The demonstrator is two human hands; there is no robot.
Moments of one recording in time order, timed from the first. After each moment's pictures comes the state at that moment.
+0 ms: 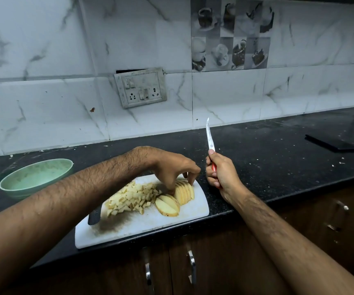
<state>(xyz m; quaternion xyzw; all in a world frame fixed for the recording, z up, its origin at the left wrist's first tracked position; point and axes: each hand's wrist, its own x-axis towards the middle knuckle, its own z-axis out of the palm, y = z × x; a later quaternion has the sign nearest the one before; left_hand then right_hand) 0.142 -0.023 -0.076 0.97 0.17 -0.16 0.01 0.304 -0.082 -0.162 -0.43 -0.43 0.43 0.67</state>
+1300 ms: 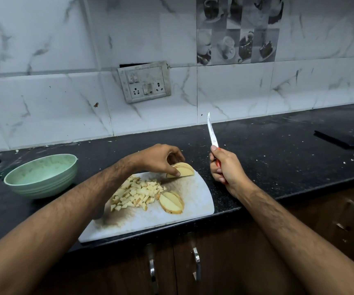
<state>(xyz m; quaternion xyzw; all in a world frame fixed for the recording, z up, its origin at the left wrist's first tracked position) 0.099 0.029 -0.116 0.93 0.33 0.11 0.15 0.309 -0.073 -0.163 -0.44 -0.45 0.43 0.65</state>
